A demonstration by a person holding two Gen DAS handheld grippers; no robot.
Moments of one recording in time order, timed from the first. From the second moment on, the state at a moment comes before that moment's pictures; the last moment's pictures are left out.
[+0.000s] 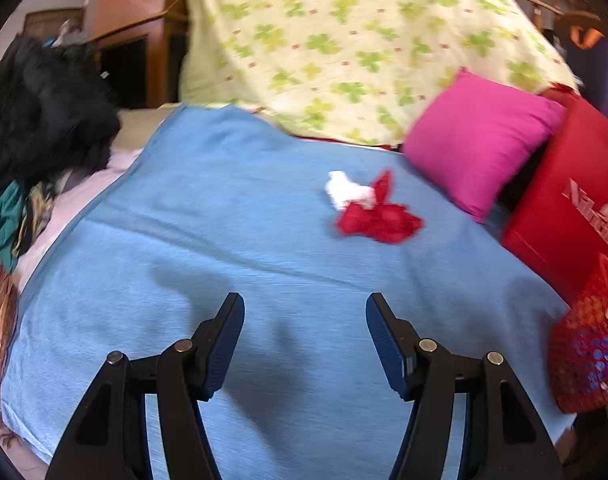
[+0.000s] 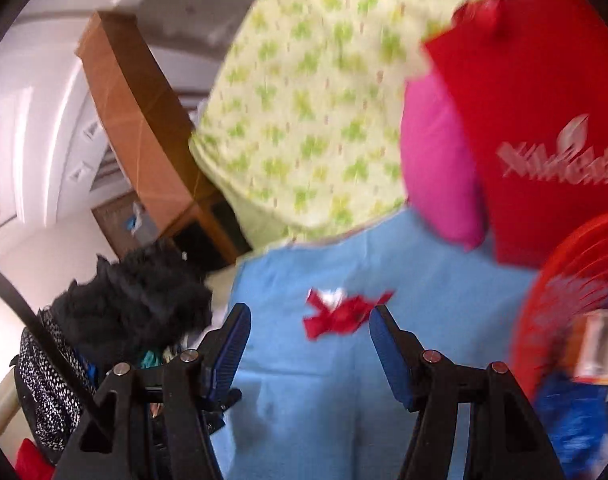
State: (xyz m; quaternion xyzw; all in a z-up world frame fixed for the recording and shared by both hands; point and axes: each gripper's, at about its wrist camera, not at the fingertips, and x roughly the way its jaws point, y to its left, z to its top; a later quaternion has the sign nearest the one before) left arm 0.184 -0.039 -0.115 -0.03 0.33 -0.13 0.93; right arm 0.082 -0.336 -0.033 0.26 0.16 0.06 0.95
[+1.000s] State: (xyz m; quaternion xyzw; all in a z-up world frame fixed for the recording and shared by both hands) left arm 0.277 0.001 -0.141 -0.06 0.37 -0.05 0.93; right arm 0.348 -0.311 -0.168 0.34 0.38 -0.02 0.86
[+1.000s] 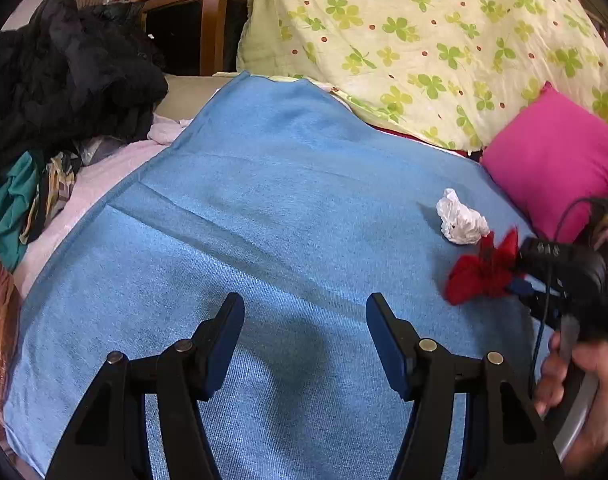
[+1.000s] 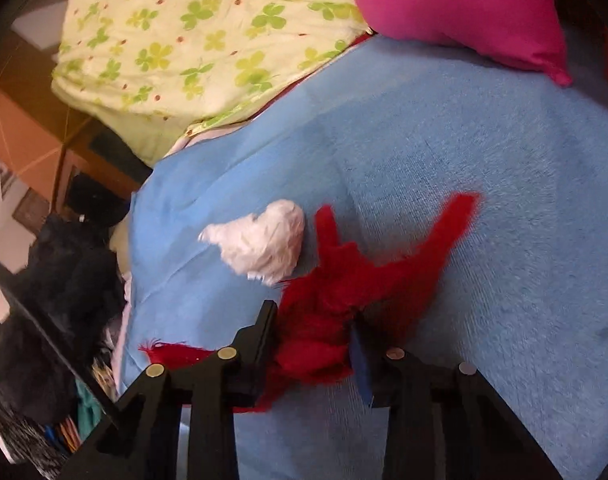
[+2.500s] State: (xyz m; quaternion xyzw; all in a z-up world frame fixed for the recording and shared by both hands) left arm 0.310 -0.153 -0.095 0.04 0.32 -0.14 0.94; right arm 0.167 -0.347 -0.083 0.17 0.32 -0.04 0.93
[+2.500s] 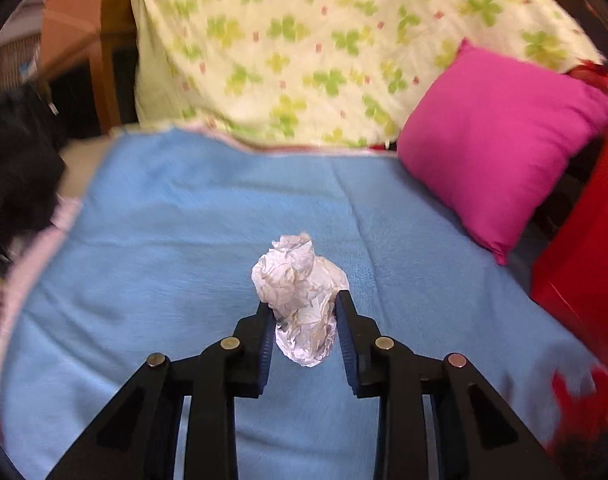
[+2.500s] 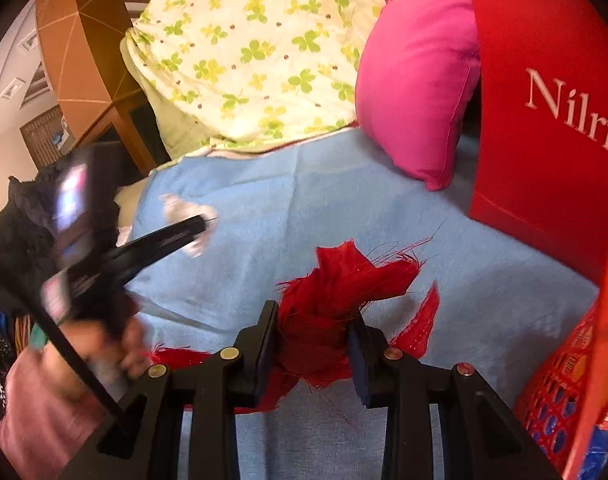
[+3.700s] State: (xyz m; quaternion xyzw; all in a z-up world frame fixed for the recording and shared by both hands) left arm 0.016 -0.203 0.009 0.15 0.15 -0.16 0.96; right arm -0.039 -0.420 -0.019 0.24 0.09 -0.08 0.96
